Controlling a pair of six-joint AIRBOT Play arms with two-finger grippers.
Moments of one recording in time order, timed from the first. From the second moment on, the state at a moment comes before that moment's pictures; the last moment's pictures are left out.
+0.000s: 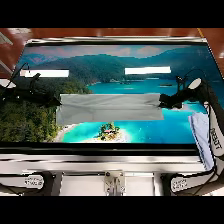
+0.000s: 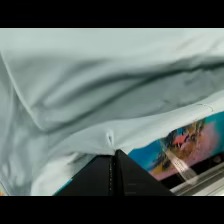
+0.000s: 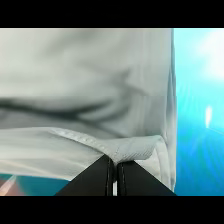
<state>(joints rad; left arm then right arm) 0.24 -1.55 1.26 0.87 -1.28 -1.18 -0.17 -1.66 1.31 -1.15 1.15 1.38</state>
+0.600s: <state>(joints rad) 0.24 -1.86 1.49 0.78 -1.28 -1.25 -0.13 -1.82 1.45 -1.20 1.09 1.44</state>
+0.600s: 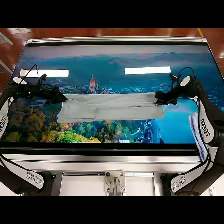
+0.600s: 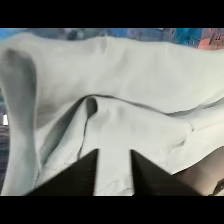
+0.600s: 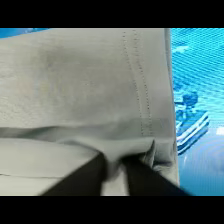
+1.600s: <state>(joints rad) 0.22 -1.84 1.62 0.75 -1.49 -1.30 -0.29 -1.90 1.45 -0.84 1.18 1.38</state>
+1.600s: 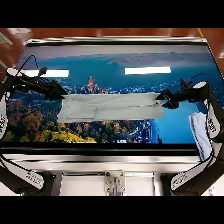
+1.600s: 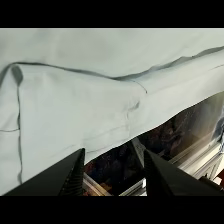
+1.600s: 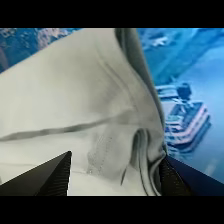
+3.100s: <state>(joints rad) -0.63 -1.98 1.62 0.46 -0.81 -1.40 -0.27 -1.12 1.45 -0.98 1.47 1.47</state>
